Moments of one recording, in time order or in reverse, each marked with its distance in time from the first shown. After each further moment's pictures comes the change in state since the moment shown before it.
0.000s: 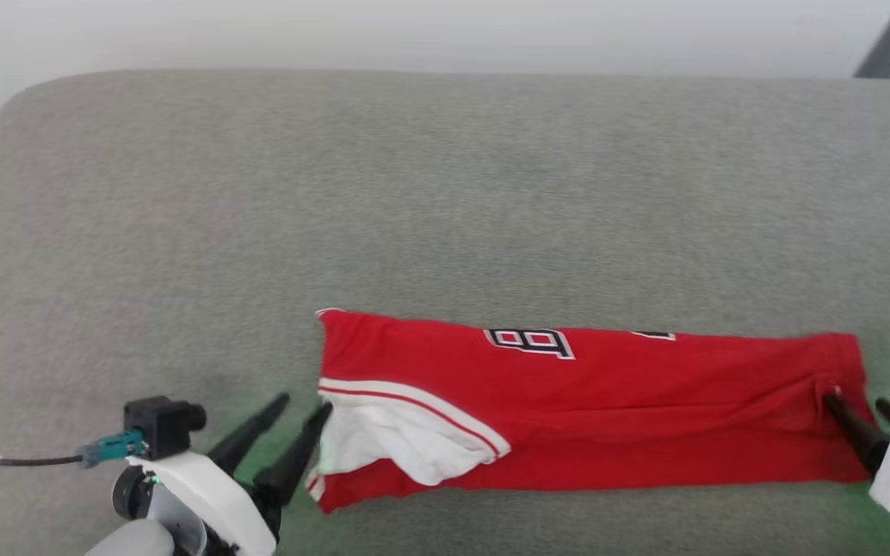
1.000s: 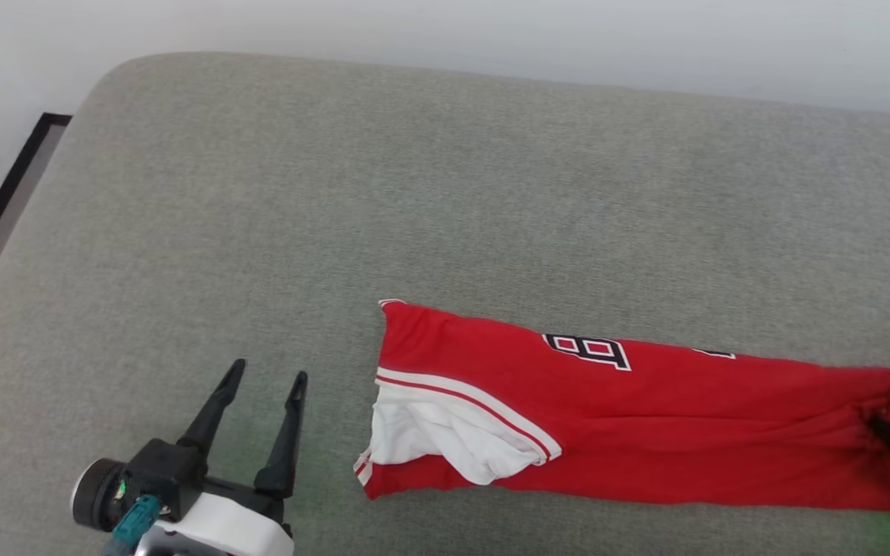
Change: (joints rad) left arm 0.330 -0.426 0.734 -0.188 0.953 -0.001 0.000; right arm -0.064 -0.012 -0.074 0.220 0.054 0.003 0.066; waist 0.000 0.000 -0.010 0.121
